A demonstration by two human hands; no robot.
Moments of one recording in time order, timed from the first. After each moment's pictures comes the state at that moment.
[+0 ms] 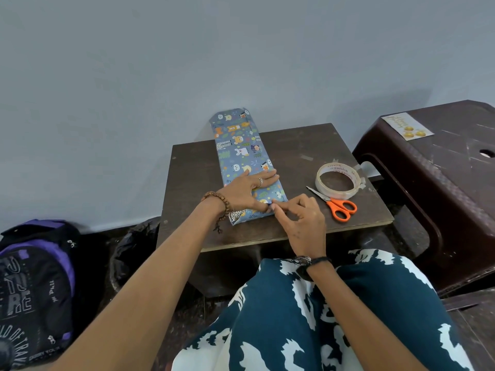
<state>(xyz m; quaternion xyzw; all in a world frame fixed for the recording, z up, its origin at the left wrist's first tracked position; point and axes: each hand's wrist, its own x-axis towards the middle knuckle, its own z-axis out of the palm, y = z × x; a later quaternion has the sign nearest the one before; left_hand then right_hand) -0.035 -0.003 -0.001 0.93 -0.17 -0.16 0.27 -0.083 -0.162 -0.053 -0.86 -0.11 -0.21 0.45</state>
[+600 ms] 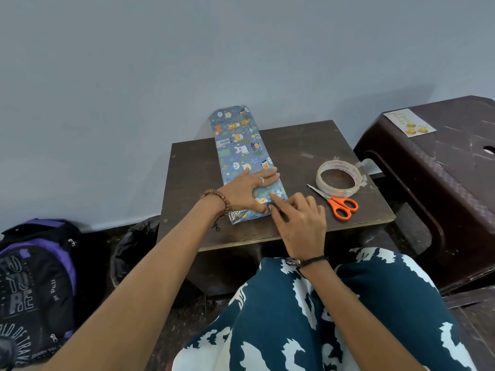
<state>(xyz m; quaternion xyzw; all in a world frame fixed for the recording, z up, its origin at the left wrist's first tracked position) -0.034 -0.003 -0.002 0.94 -0.19 -0.16 0.24 -0.083 -0.160 -0.057 -0.90 -0.16 -0.33 0.21</state>
